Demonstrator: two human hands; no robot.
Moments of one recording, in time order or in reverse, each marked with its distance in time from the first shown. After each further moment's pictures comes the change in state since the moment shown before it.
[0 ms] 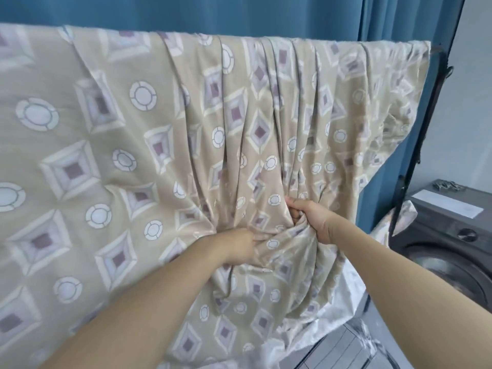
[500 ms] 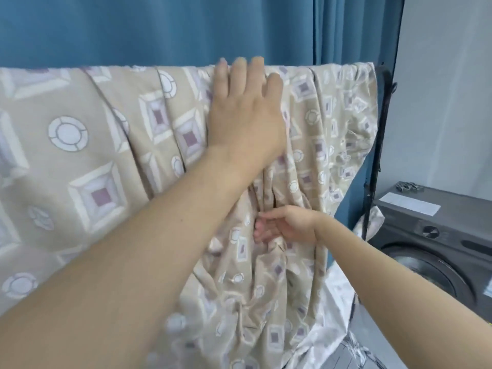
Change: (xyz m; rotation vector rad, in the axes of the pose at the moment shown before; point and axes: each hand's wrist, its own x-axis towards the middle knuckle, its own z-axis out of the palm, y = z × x) left_hand -0.029 0.059 -0.197 0.316 1.265 -0.156; right_hand -0.019 -0.045 -0.017 -0.300 -0.216 0.027
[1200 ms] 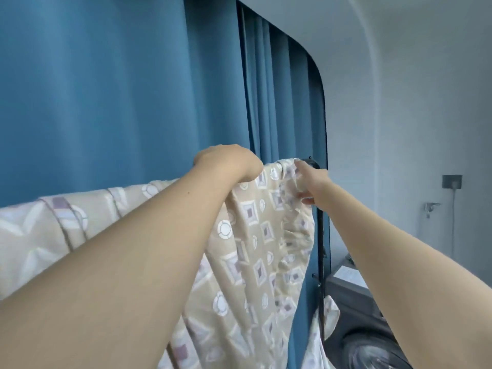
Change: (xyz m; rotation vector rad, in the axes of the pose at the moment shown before) left_hand 0.207 0.091 0.041 -0.311 -0.668 -0.222; right_hand -0.063 -0.187 -0.268 0.115 1.181 -0.220
